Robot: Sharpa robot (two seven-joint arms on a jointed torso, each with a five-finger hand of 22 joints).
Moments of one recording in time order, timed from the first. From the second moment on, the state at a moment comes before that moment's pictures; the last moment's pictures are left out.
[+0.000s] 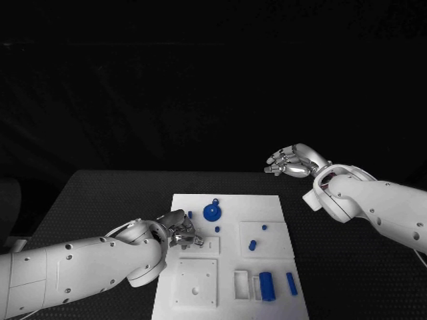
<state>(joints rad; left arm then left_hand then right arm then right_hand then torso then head) 1.18 -0.73 -0.24 1.52 -1.10 -0.43 -0.41 0.93 -0.08 0.62 -0.19 0.41 1.16 0.05 0.31 0.73 1.37 -0.07 0.87 0.51 1.15 -0.12 1.52 0.53 0.08 0.91 -0.13 1.31 1.03 1.24 -0.74 -0.03 1.21 -0.85 -0.40 0.15 0.99 -0.16 0.53 -0.28 0.33 0.87 0.19 0.30 0.42 0.96 0.12 0.51 0.20 1.03 0.08 0.45 0.60 0.26 0.71 0.21 0.42 1.15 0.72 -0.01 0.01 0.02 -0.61</state>
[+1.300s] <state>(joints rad) 1.18 -0.71 -0.24 1.50 -1.17 -0.39 -0.43 0.91 -0.06 0.62 -0.20 0.41 1.16 0.05 0.31 0.73 1.37 -0.07 0.87 0.51 1.15 -0.13 1.52 0.53 0.09 0.91 -0.13 1.32 1.03 1.24 -0.73 -0.03 1.21 -0.85 -0.39 0.15 0.99 -0.16 0.53 -0.28 0.35 0.87 0.19 0.30 0.41 0.96 0.12 0.51 0.19 1.03 0.08 0.45 0.60 0.26 0.71 0.21 0.42 1.16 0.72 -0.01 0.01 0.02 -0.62</state>
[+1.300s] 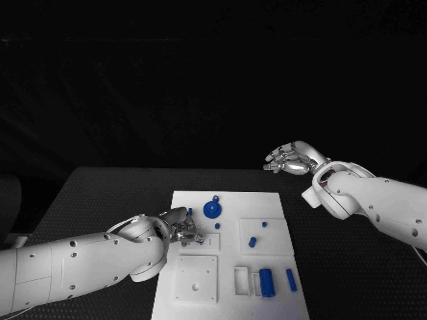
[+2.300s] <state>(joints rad) 1.18 -0.71 -0.24 1.49 -1.18 -0.36 -0.43 0.90 -0.05 0.61 -0.20 0.41 1.16 0.05 0.31 0.73 1.37 -0.07 0.88 0.52 1.16 -0.13 1.53 0.54 0.10 0.91 -0.12 1.32 1.03 1.24 -0.73 -0.03 1.20 -0.85 -0.39 0.15 1.00 -0.15 0.53 -0.28 0.35 0.87 0.19 0.30 0.41 0.97 0.13 0.51 0.18 1.03 0.08 0.44 0.60 0.26 0.71 0.21 0.41 1.16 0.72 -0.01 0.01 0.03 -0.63</state>
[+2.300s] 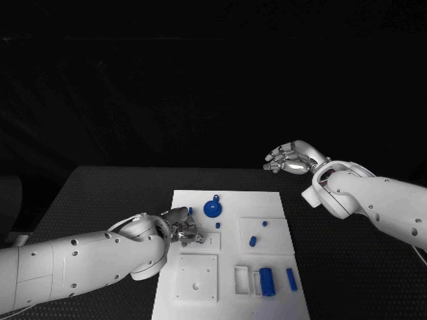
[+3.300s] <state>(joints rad) 1.18 -0.72 -0.24 1.50 -1.16 -0.34 -0.43 0.84 0.01 0.60 -0.21 0.44 1.16 0.05 0.31 0.78 1.37 -0.06 0.90 0.55 1.16 -0.12 1.54 0.55 0.09 0.91 -0.12 1.32 1.04 1.24 -0.72 -0.03 1.20 -0.85 -0.39 0.15 1.00 -0.15 0.53 -0.28 0.35 0.87 0.19 0.30 0.41 0.97 0.13 0.51 0.18 1.03 0.08 0.44 0.60 0.26 0.71 0.21 0.41 1.16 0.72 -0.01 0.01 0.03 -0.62</state>
